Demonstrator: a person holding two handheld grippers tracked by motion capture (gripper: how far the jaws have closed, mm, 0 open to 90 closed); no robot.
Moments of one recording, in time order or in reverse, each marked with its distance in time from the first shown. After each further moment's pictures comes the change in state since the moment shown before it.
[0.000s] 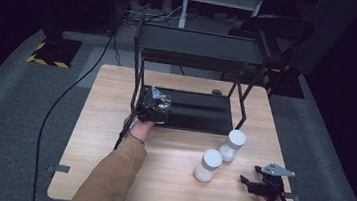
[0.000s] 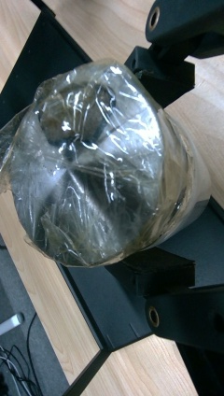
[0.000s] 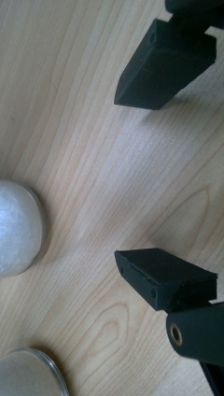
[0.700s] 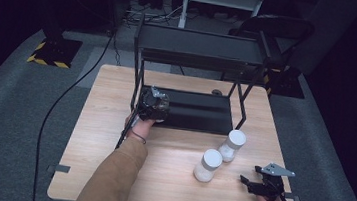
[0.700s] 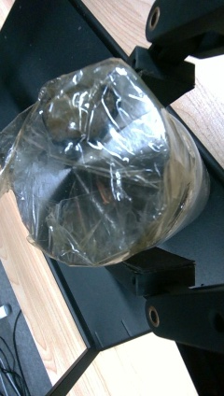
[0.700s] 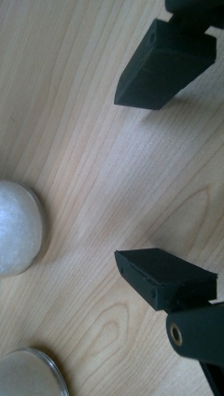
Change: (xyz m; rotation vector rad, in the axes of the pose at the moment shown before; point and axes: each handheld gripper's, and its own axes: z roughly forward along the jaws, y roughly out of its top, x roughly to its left) left arm 0.006 -0.001 0.025 0.039 0.035 -0.019; right arm 0.000 0.000 0.000 0.000 0.000 0.000
